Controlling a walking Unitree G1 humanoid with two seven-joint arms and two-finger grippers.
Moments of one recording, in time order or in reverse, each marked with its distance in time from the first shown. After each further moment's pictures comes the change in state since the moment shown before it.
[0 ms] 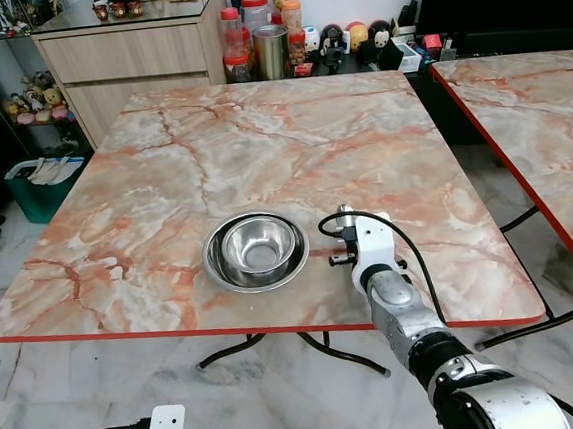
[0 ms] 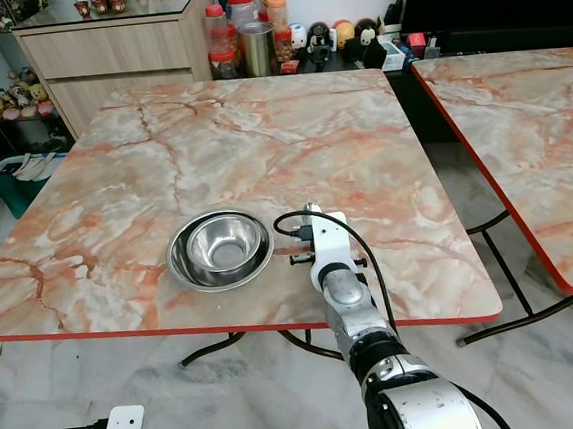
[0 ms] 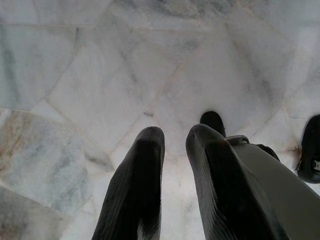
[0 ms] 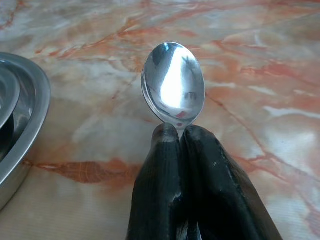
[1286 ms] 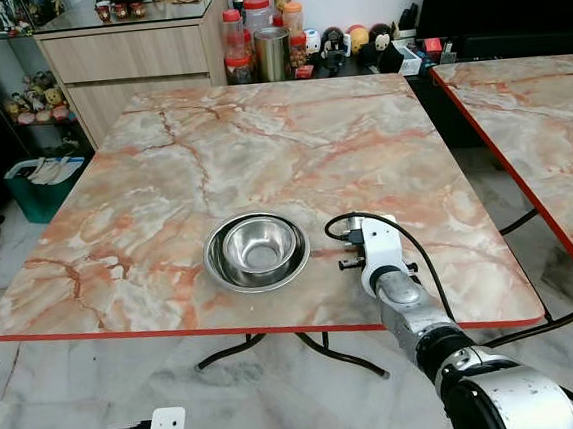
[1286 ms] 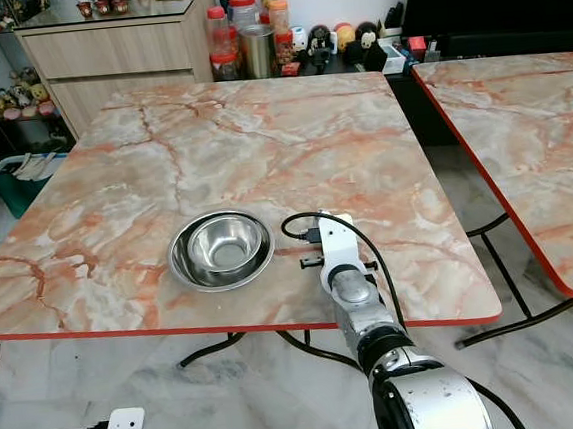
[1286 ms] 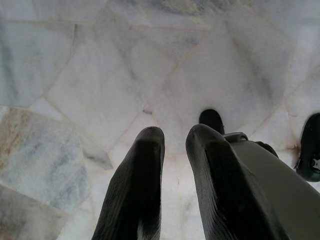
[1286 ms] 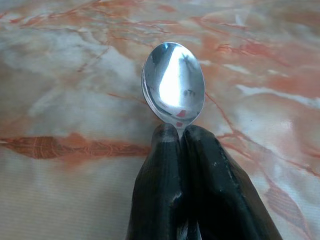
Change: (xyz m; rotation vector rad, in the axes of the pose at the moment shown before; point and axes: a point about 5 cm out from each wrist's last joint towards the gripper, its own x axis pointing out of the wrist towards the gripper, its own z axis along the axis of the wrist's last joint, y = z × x) left arm -0.001 -0.001 -0.005 -0.002 0.012 0.007; right arm 0.001 -0.014 -0.009 -0.049 0.076 -0.048
